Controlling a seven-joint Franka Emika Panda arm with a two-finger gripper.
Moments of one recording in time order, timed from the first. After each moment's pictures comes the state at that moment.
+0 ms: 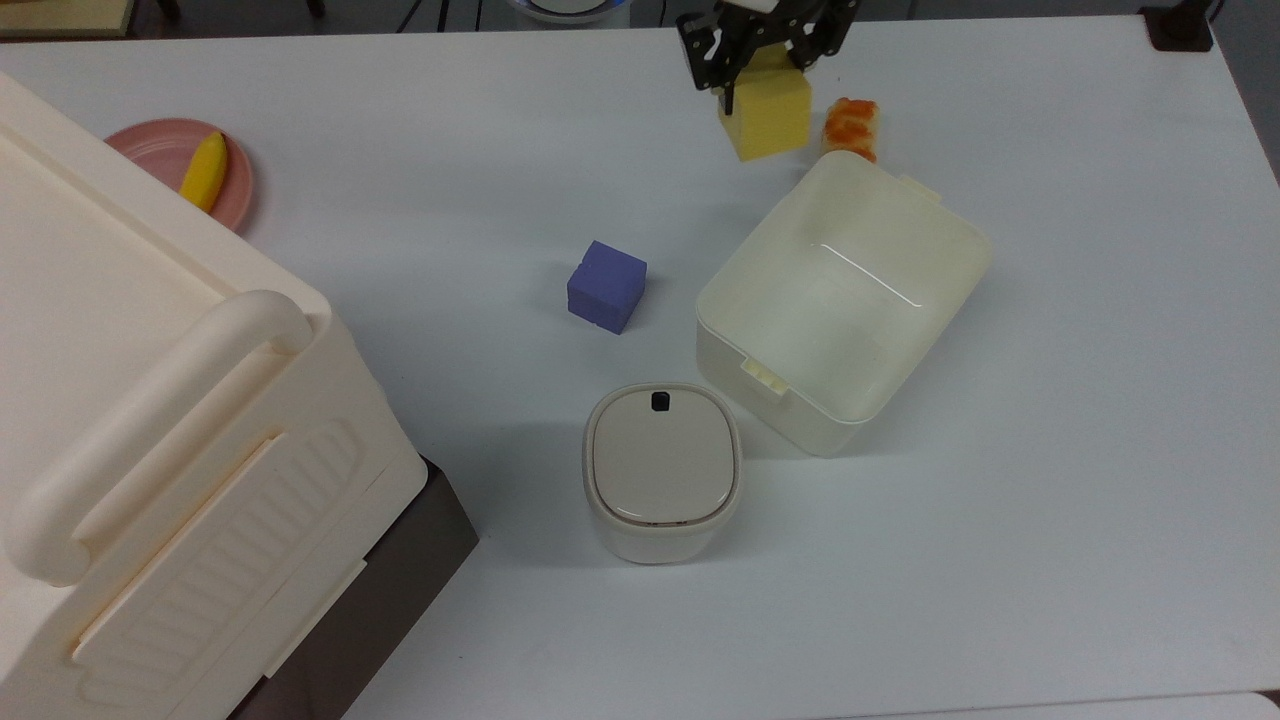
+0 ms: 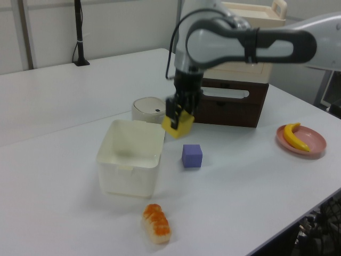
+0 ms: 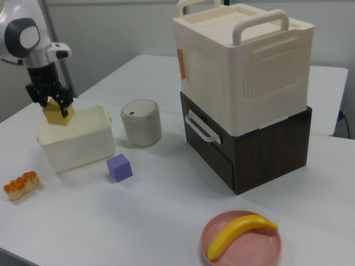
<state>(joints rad) 0.30 0.02 0.04 -1.76 0.05 1.82 0.08</state>
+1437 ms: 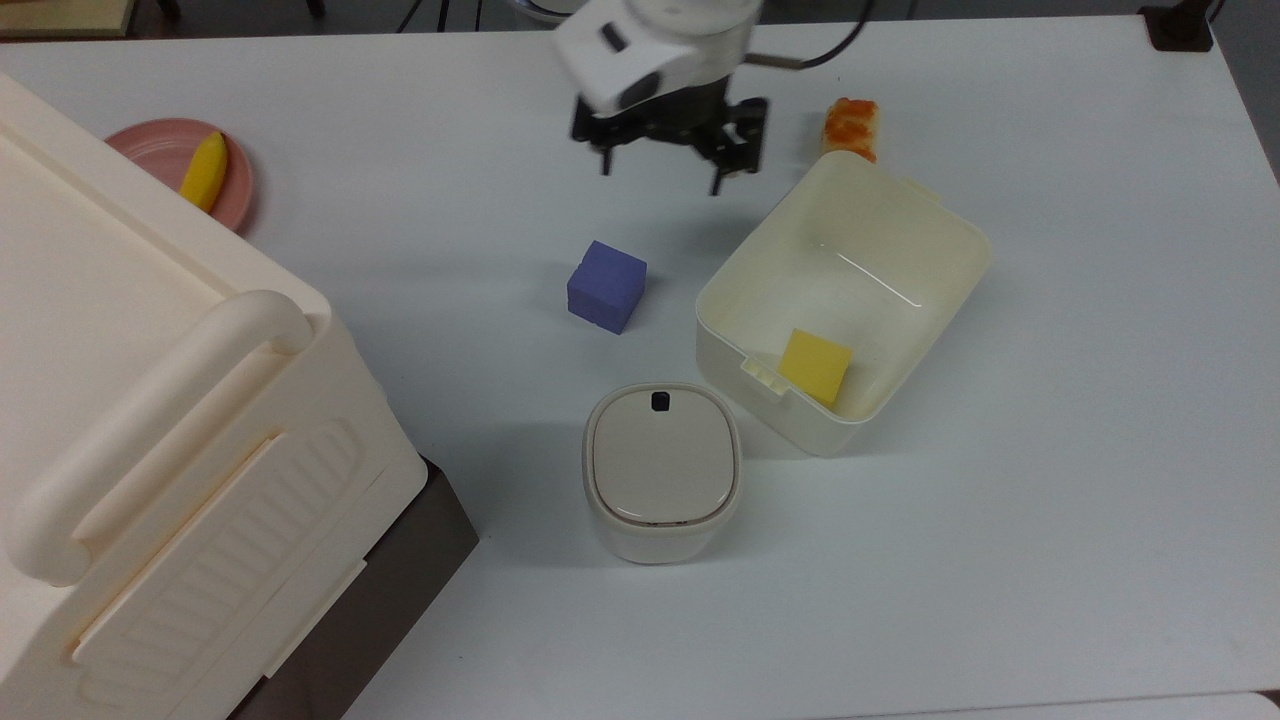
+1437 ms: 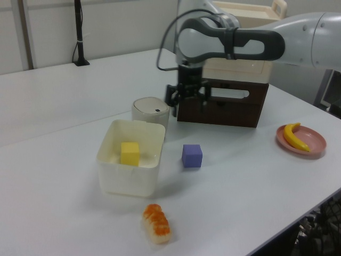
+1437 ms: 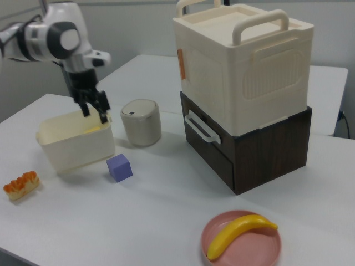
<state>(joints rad) 0.17 0.22 0.03 -1.59 -0.05 1.74 0.39</state>
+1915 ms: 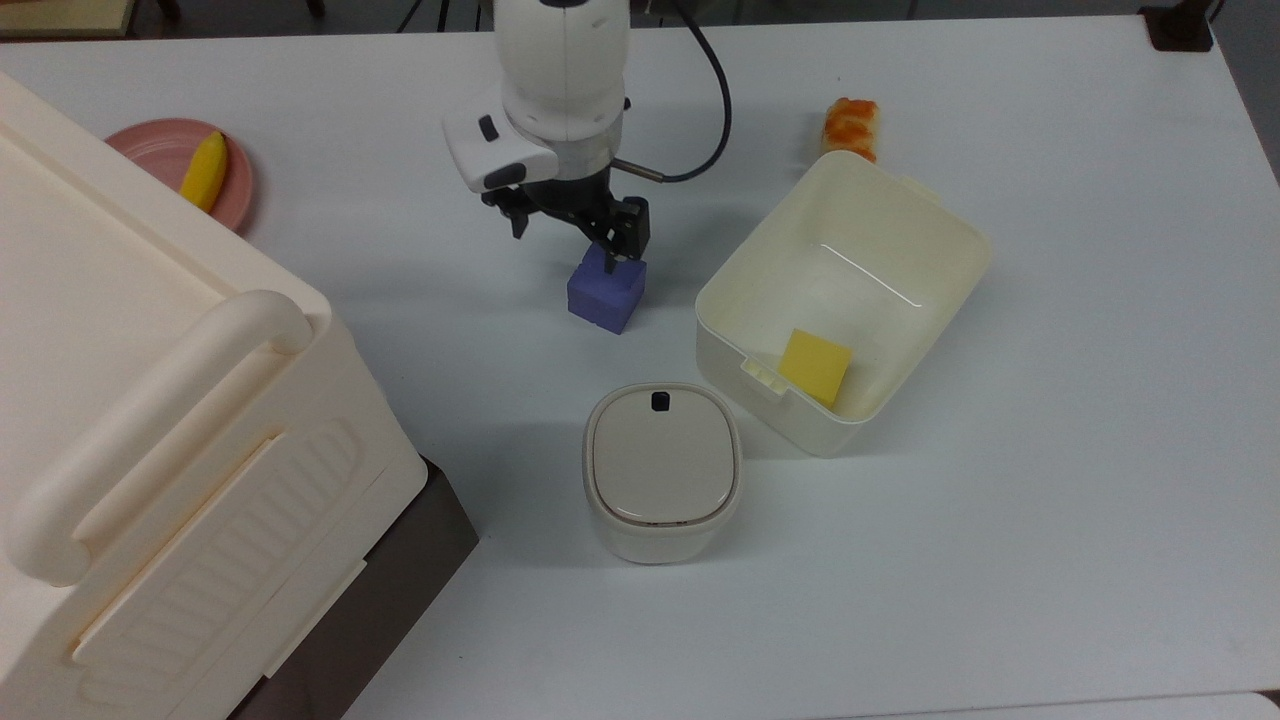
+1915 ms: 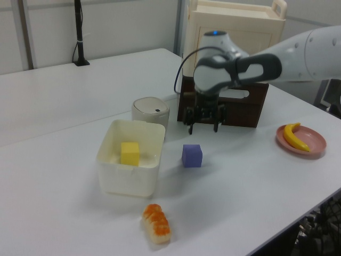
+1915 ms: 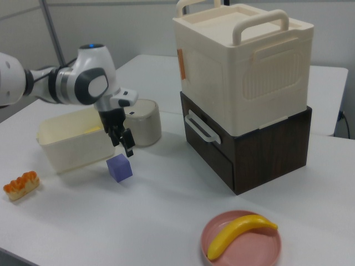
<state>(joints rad) 0.20 0.22 -0.13 -1.87 -0.04 2.09 0.46</state>
